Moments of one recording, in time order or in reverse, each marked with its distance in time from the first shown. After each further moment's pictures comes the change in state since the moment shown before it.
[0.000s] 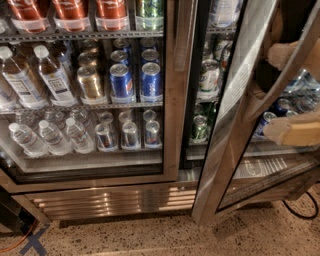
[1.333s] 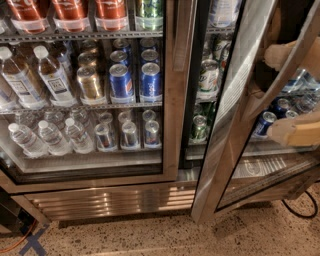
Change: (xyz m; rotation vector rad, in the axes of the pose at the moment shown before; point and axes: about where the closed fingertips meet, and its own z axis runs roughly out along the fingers) arm -0.003 0.001 0.001 -0.050 0.011 -0.005
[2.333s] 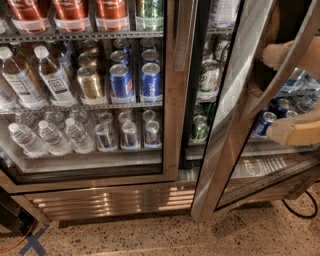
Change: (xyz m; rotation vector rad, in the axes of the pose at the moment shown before) arm 0.001 0.001 0.004 -0.021 0.001 0.004
